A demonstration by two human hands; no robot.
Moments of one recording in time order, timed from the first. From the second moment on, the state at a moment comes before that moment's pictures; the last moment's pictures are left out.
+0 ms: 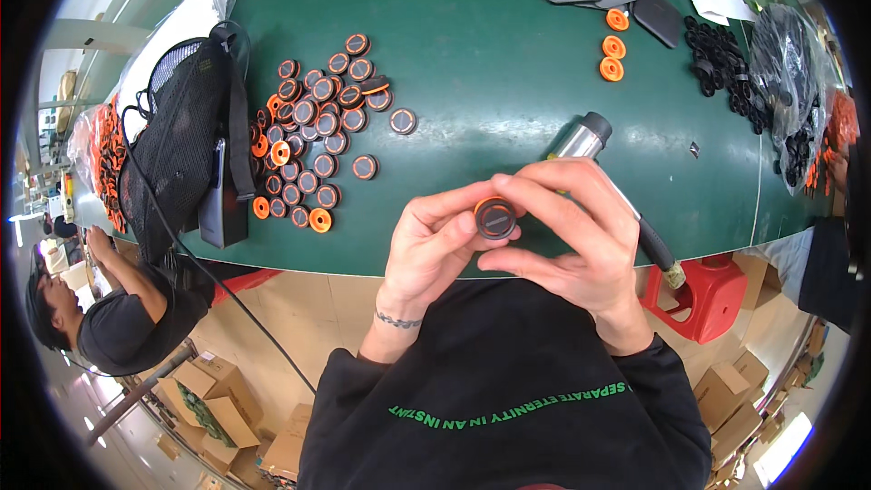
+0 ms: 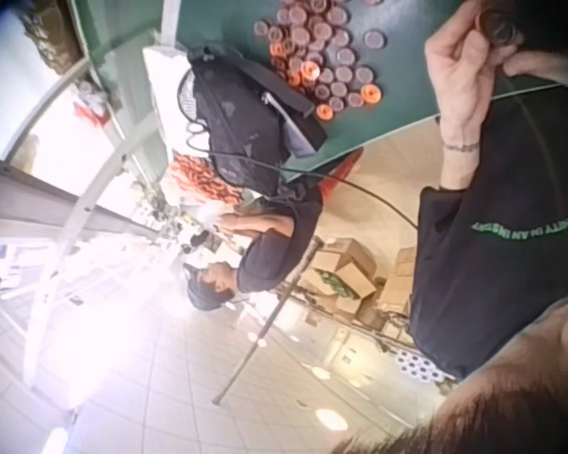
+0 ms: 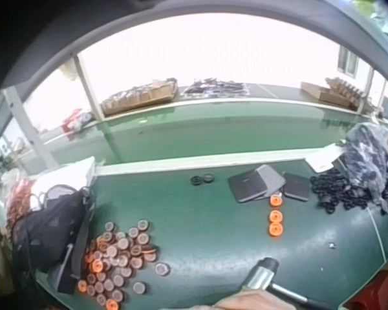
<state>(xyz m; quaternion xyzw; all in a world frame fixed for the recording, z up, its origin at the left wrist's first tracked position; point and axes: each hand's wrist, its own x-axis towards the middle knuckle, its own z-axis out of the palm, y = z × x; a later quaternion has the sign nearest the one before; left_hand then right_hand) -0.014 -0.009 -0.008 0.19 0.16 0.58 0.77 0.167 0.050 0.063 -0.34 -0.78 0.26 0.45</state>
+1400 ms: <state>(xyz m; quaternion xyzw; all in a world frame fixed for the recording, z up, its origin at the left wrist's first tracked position) 0.000 0.010 0.027 0.68 0.63 0.34 0.18 0.232 0.029 0.041 -0.59 -0.75 0.13 0.27</state>
